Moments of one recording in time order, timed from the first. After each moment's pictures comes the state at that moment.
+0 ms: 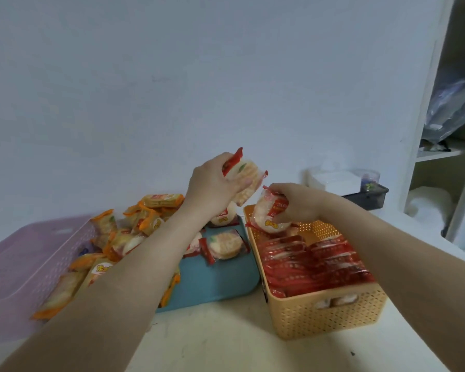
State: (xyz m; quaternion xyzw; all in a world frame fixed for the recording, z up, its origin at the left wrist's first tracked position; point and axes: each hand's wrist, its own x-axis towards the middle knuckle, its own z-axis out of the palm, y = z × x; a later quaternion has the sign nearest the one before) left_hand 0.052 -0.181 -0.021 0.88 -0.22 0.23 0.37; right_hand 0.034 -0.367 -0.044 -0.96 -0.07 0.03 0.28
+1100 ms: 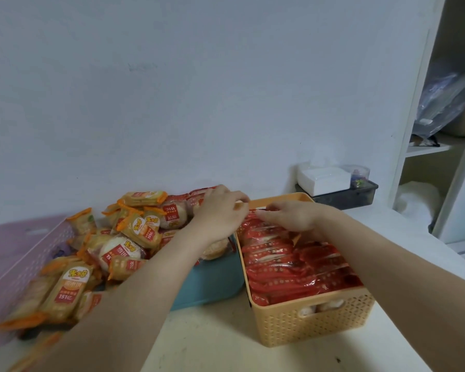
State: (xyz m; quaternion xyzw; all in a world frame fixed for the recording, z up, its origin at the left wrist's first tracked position) left_hand 0.072 -0.209 -0.072 0.95 -0.23 0.06 0.20; right_hand 0.039 -0.379 -0.072 -0.89 0.02 0.15 0.43
